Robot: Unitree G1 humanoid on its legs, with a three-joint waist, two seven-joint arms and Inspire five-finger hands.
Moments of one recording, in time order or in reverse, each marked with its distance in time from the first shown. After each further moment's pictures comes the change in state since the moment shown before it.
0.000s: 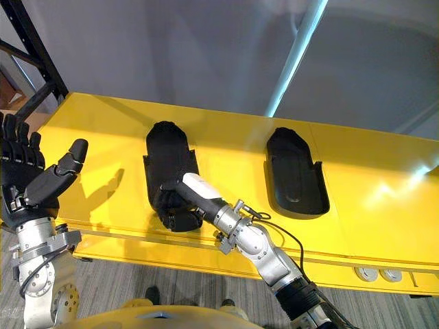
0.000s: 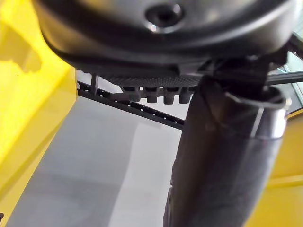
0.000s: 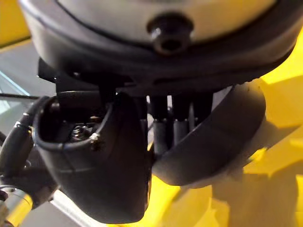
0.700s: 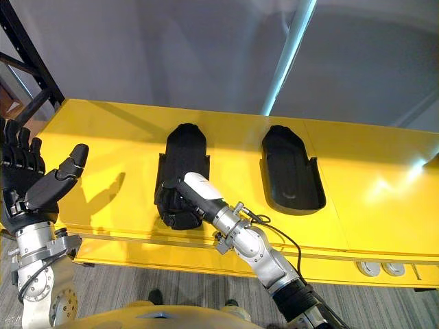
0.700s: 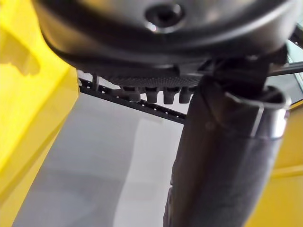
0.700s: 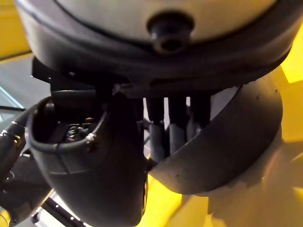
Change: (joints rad) left arm 0.029 0.003 -0.008 0.000 0.000 -0.001 0.000; right arm 0.009 0.038 0.005 0.040 -0.040 0.003 -0.087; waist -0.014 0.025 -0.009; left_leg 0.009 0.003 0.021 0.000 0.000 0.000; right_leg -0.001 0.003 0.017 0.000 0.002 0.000
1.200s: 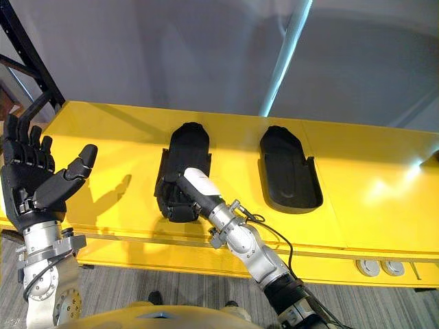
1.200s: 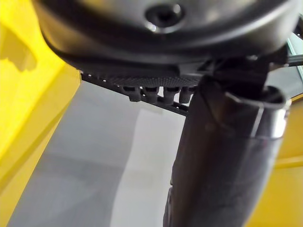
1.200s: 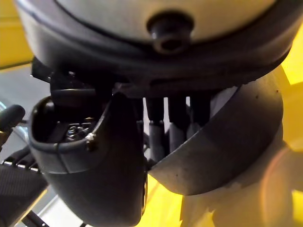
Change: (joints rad) left arm 0.000 0.000 -0.032 0.000 0.000 0.000 -0.021; right arm -0.056 0.046 0.012 0.099 -0.035 0.000 -0.093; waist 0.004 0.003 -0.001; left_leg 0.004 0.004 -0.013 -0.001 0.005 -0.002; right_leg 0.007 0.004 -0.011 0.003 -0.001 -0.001
